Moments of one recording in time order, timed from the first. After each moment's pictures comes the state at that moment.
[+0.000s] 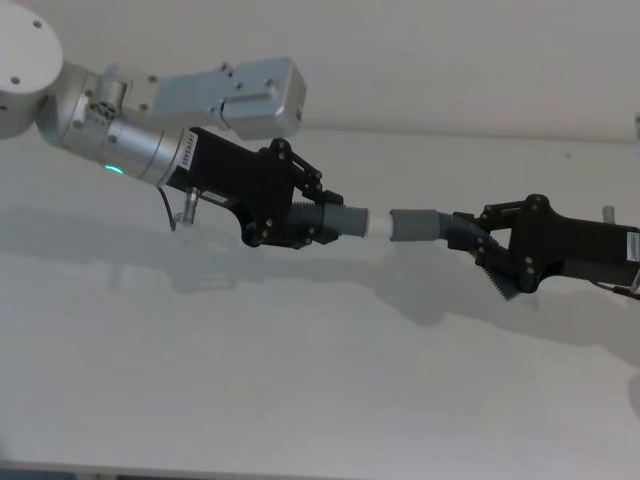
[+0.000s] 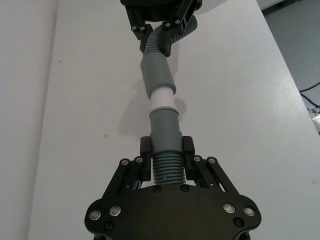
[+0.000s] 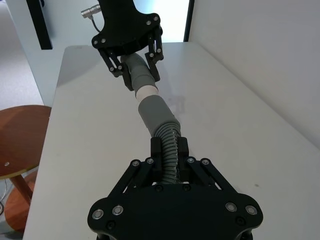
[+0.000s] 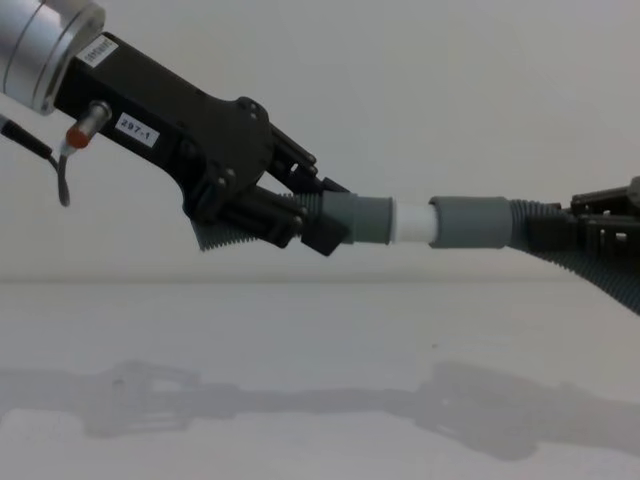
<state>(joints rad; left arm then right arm) -0.95 0.72 0.91 -1.60 -0.35 0.17 -1.06 0.51 0.78 -0.60 -1.47 0.73 -0.01 0.99</state>
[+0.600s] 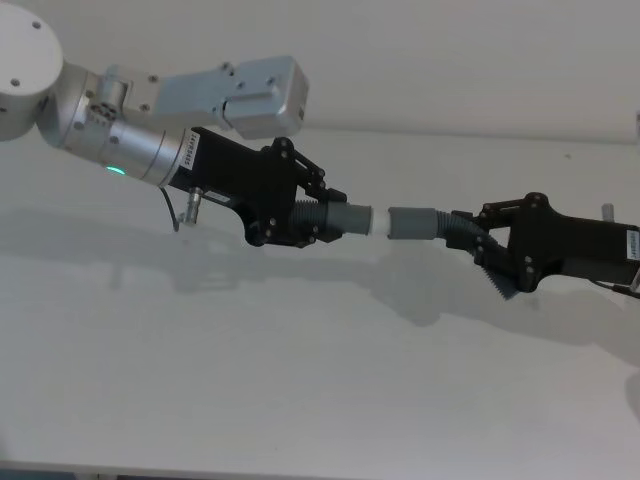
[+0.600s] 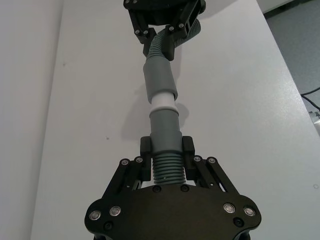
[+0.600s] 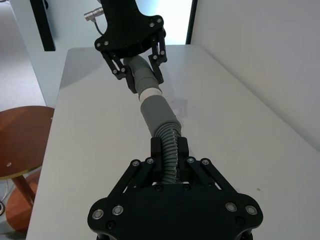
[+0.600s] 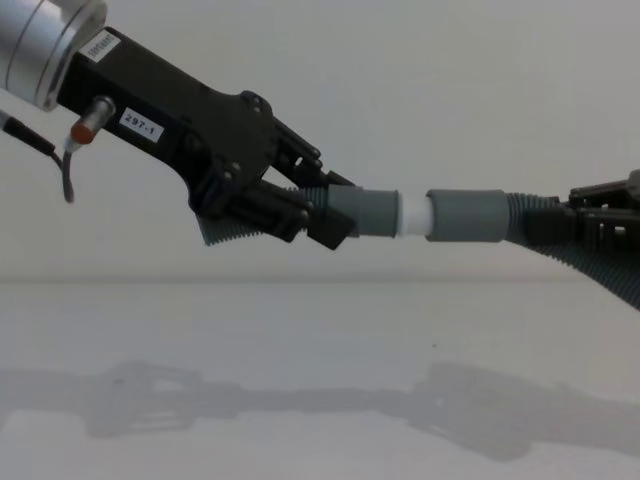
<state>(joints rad) -0.94 0.72 0.90 -1.62 -0.36 0.17 -1.04 0.51 0.78 -0.60 -1.48 0.73 -0.01 1.00</state>
